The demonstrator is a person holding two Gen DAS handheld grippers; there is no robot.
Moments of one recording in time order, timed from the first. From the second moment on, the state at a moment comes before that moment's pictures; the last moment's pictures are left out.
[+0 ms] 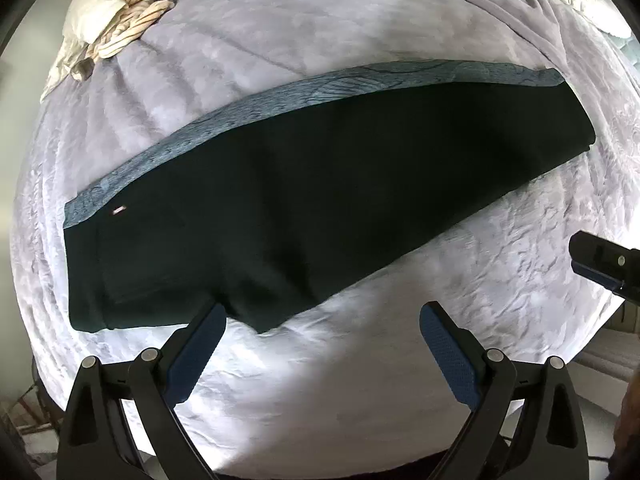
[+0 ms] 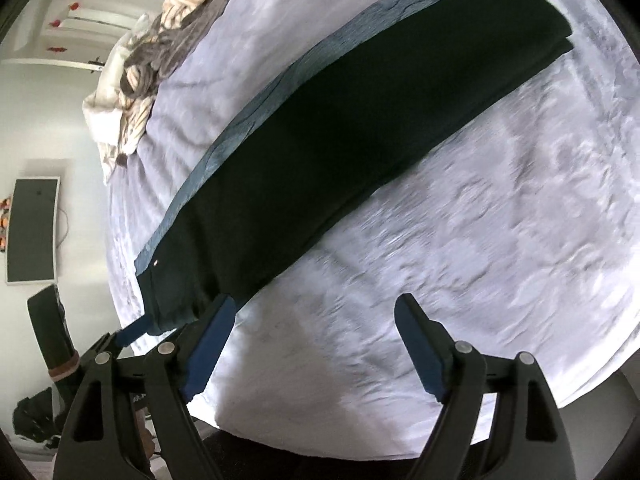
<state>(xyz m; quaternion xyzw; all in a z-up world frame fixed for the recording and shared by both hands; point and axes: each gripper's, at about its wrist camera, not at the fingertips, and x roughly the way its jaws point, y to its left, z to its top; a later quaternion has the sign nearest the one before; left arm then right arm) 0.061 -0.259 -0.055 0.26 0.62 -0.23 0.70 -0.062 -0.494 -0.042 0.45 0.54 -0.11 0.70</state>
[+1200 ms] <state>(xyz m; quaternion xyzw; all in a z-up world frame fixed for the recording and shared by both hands) 0.045 -0.388 -0.092 0.28 0.63 -0.25 0.68 -0.095 -0.612 -0.069 0.47 0.52 -0.15 0.69</state>
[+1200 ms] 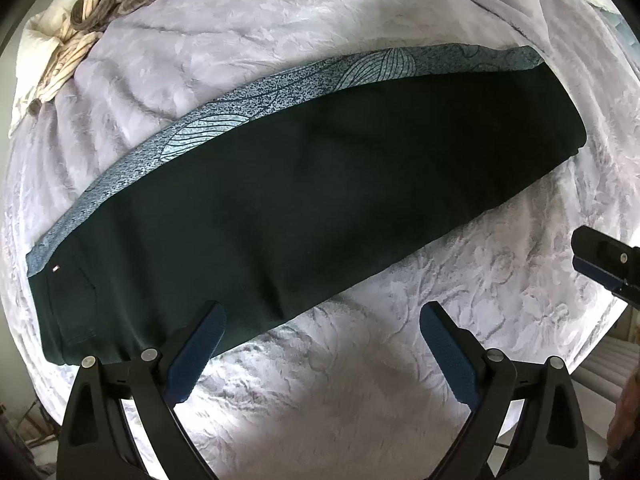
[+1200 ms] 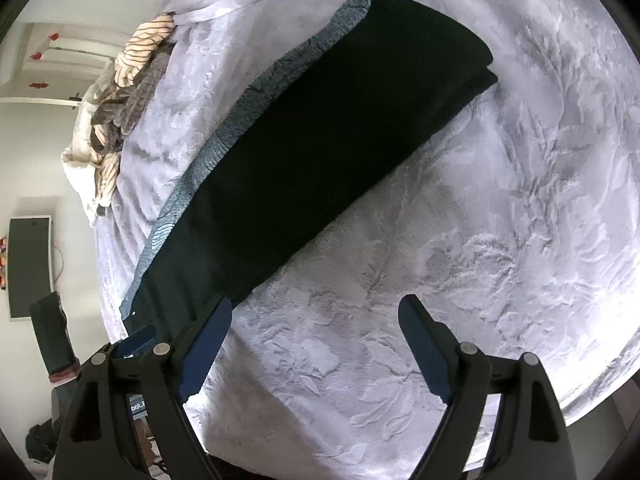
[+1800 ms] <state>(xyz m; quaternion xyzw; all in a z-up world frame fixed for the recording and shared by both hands) 0.067 -0.419 -0.118 0.28 0.63 -0.25 0.68 -0.102 -0.641 -0.082 0.49 0.50 -0.17 0.69</state>
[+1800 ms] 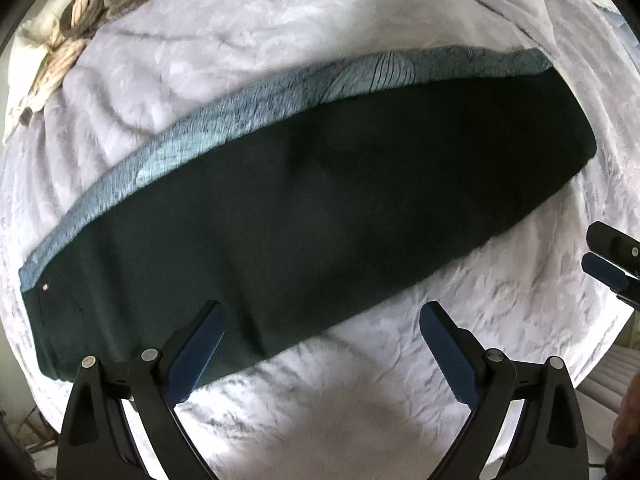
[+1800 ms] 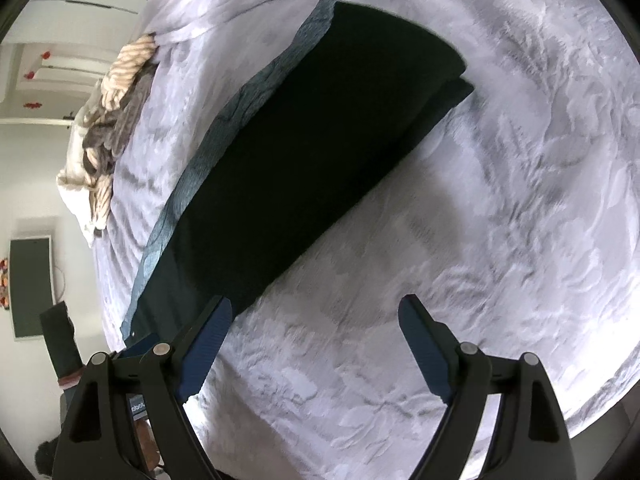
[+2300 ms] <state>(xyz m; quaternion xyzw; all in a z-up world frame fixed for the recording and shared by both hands) 0.087 -0.481 -0.142 0.27 0.61 -0.25 0.70 -0.115 -0.709 -0.102 0.58 0.40 -0.22 0.68</state>
